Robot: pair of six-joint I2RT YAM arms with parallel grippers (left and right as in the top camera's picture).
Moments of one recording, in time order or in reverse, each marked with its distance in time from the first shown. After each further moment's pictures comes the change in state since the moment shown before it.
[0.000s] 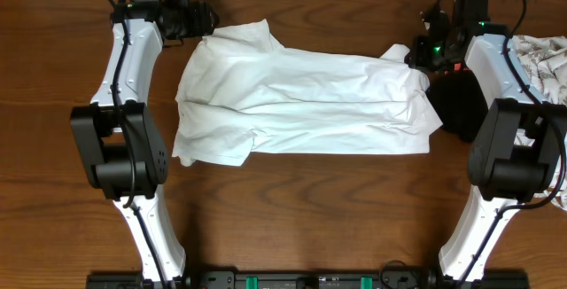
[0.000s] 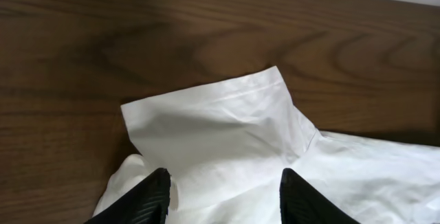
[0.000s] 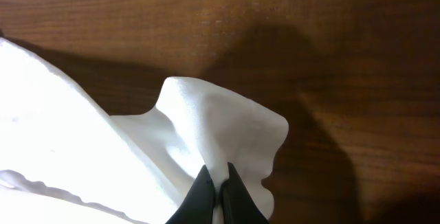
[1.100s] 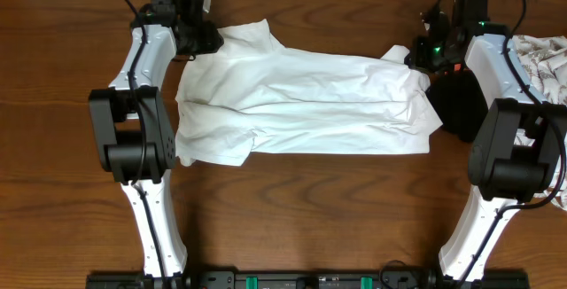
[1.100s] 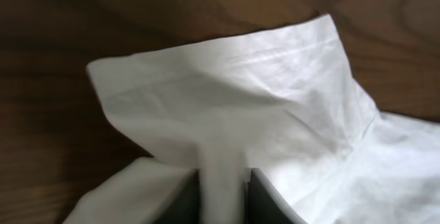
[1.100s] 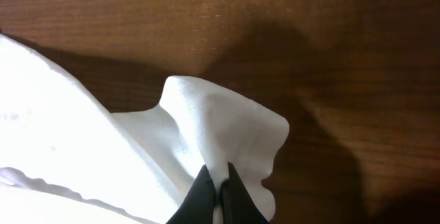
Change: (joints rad) left arm -0.024 0.139 -0.007 0.008 -0.011 -0.004; right arm 0.000 0.000 0.000 -0.012 0.000 0.000
